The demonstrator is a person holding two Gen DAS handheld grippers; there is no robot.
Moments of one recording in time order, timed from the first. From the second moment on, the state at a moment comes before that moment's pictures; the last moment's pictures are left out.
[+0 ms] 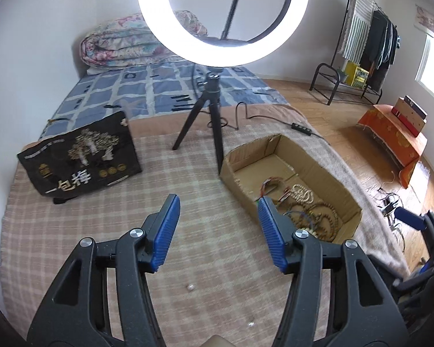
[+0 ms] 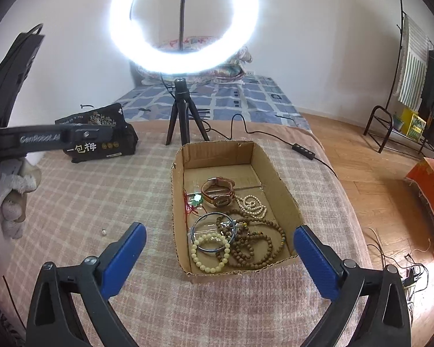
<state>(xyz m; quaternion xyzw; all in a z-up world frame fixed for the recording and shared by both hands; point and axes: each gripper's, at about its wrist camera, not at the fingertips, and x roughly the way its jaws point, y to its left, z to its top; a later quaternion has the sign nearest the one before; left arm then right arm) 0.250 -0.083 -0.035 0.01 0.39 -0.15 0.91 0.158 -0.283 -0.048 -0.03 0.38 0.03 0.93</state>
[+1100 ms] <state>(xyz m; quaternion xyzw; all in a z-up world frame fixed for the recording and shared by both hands) 0.200 -0.041 -0.169 0.02 0.47 -0.14 0.87 0.111 -0.193 -0.156 -0.07 0.46 0.19 0.86</state>
